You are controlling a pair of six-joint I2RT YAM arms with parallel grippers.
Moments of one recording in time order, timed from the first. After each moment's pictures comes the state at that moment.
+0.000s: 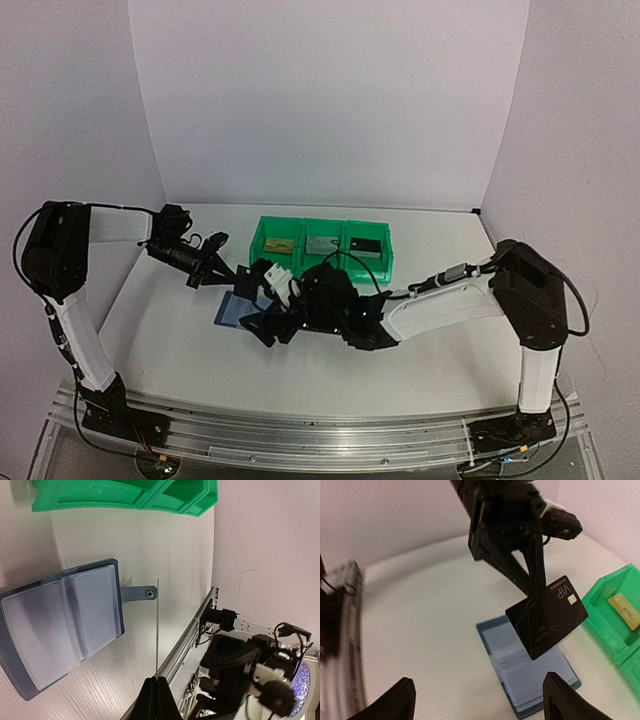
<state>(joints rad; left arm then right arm) -0.20 1.83 1.18 -0.65 1.07 -0.22 1.16 2.03 1.23 0.43 0.04 0.05</state>
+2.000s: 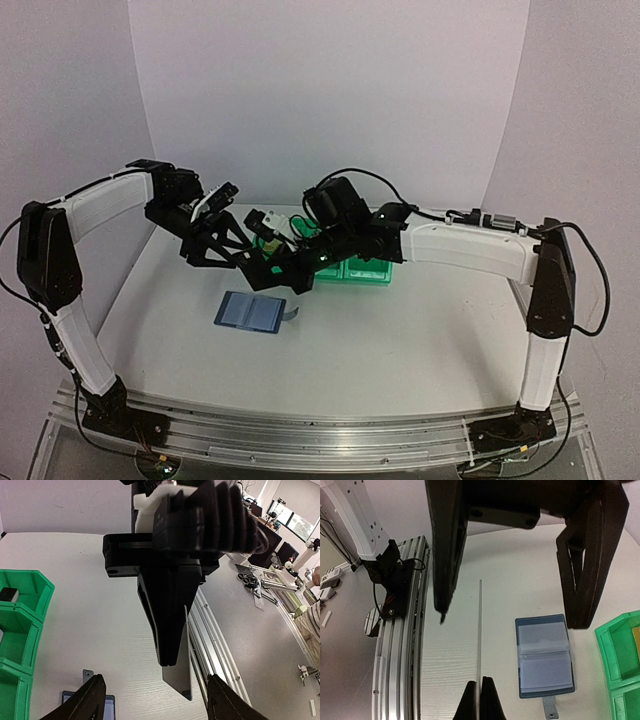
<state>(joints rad) -0.35 1.76 1.56 -1.31 1.26 1.27 0.99 1.96 1.71 -0.36 -0.51 -0.13</state>
